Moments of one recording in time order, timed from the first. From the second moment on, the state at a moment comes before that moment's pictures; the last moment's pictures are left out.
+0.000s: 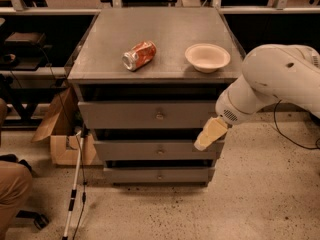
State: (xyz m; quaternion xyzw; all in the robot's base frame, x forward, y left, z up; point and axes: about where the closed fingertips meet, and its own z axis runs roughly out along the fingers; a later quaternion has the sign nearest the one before) arm 0.549 -0.158 0.779 -0.47 0.86 0.02 0.22
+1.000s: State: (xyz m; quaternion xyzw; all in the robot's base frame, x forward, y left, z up) arm 0.565 -0.130 0.769 -0.49 0.83 0.04 0.26
